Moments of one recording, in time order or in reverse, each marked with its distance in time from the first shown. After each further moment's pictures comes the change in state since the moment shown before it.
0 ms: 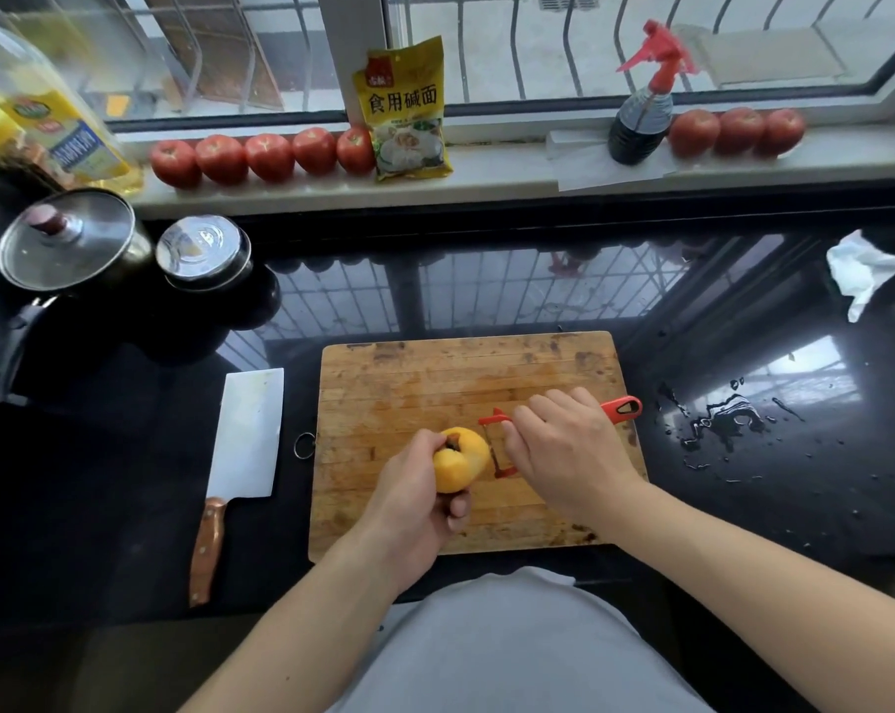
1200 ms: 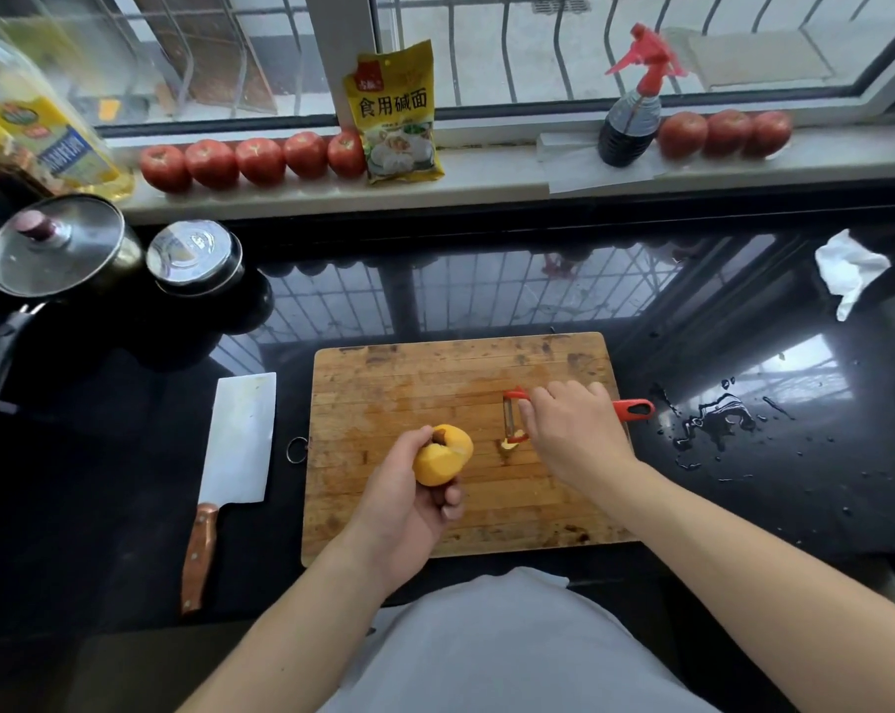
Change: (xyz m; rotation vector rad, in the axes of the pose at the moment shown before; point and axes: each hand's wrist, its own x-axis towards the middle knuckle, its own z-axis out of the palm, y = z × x) left_hand 0.010 -0.005 -0.005 -0.197 -0.063 0.006; right_hand 0.011 0.026 0.023 -0.066 -0.164 0.230
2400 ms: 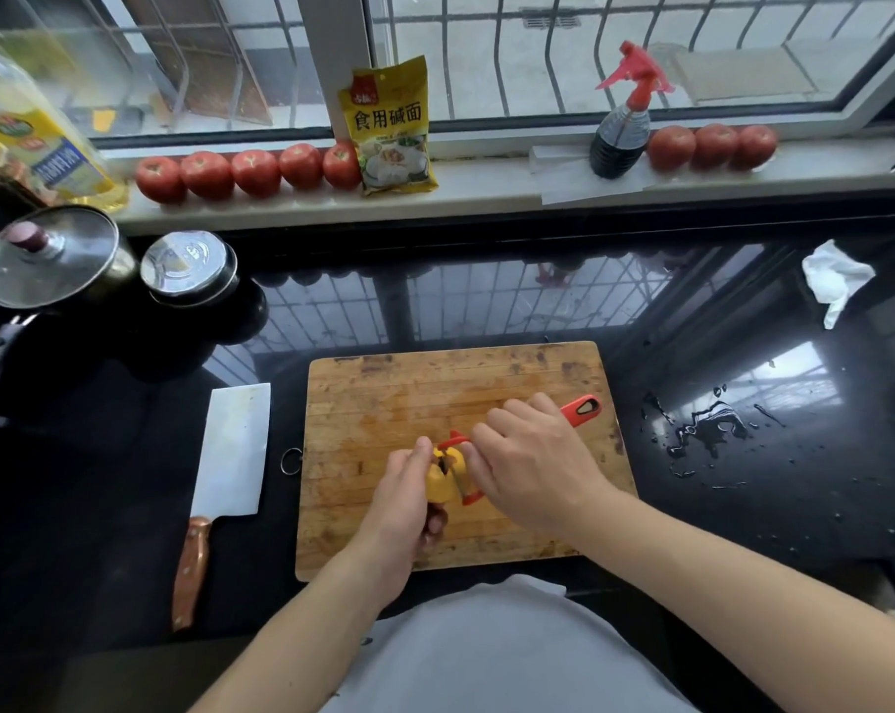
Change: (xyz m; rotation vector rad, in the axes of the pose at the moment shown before) left_hand 0.014 -0.011 -0.009 0.382 0.112 0.145; right_hand -0.016 -0.042 -0.039 0.044 0.120 -0.322
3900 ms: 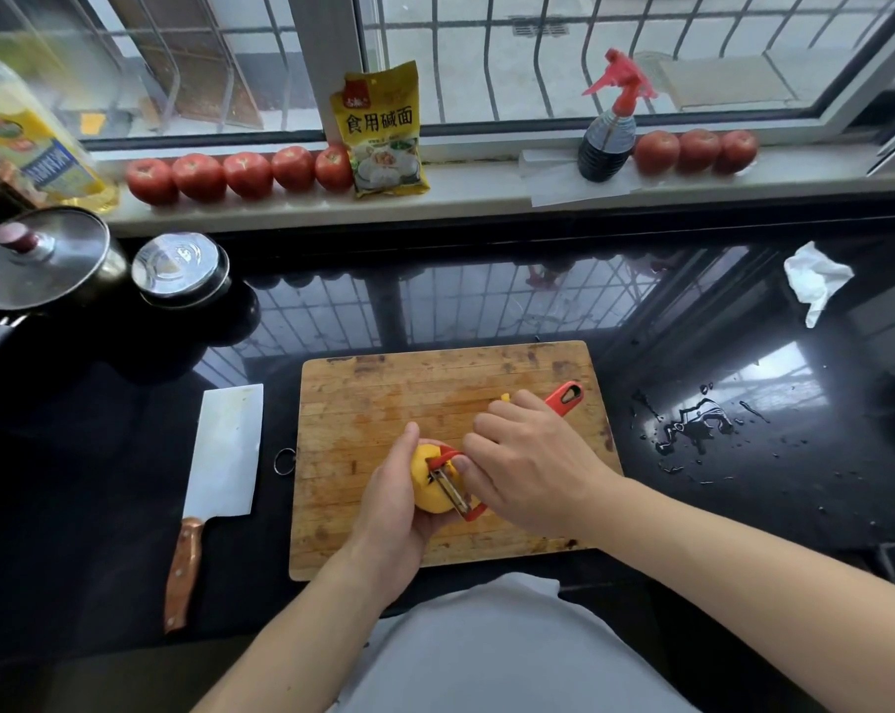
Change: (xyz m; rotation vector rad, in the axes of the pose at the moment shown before) left_hand -0.023 0.016 0.012 -0.293 -0.088 -0.032; right_hand -0.004 0.005 -0.021 0.054 -0.034 -0.183
